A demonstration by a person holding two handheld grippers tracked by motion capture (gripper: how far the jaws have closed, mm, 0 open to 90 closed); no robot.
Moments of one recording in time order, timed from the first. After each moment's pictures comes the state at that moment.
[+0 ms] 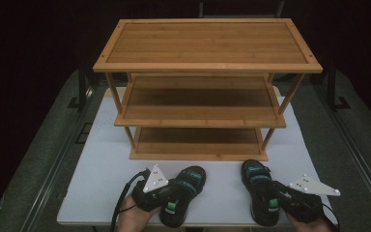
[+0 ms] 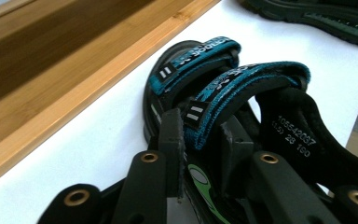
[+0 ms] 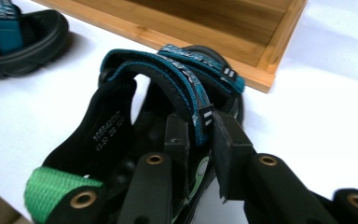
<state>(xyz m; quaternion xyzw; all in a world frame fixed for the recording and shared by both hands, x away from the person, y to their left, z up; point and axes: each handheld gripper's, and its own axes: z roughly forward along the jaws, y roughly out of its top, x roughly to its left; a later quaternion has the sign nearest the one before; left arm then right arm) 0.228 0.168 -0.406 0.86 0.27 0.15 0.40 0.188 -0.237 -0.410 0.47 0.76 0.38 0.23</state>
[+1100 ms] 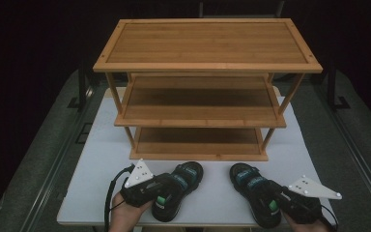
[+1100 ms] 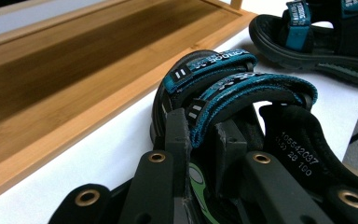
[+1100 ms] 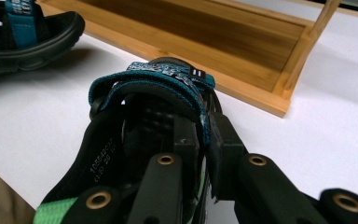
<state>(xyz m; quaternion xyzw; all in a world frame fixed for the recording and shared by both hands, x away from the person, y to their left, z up) 0.233 0.194 -0.395 0.82 0.31 0.14 0.46 0.183 -0.228 -0.401 0.45 0.76 0.41 0.23</state>
